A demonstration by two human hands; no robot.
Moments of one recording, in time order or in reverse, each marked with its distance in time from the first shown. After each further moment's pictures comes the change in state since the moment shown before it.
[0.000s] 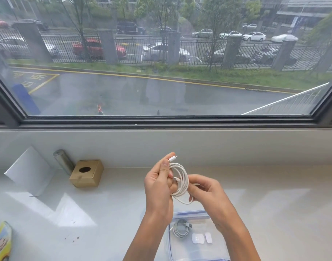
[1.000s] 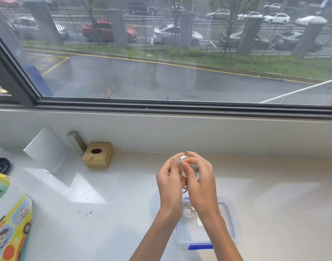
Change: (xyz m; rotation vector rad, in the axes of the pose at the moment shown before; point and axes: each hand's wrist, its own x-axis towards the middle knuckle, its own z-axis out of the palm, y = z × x) left_hand -0.011 -0.033 -0.016 0.231 0.106 0.067; right_hand 0.006 0.020 0.056 -0.279 0.369 -0.283
